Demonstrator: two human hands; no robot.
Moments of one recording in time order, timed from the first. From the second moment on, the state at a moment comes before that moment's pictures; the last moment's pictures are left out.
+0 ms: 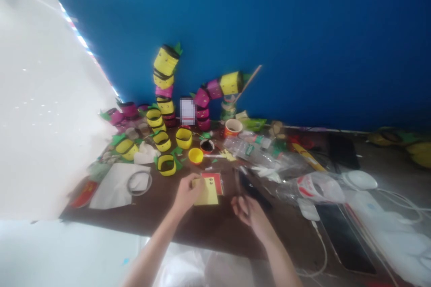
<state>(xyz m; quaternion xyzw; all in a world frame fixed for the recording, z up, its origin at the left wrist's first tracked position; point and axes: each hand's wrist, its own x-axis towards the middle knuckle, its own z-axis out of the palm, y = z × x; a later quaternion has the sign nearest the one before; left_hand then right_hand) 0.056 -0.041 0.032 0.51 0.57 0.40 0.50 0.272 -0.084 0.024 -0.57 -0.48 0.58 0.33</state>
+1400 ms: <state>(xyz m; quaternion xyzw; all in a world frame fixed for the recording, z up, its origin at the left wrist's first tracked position) 0.045 -0.042 0.070 0.69 0.49 0.24 0.48 0.268 -0.098 0.025 -0.42 -0.52 0.71 0.20</state>
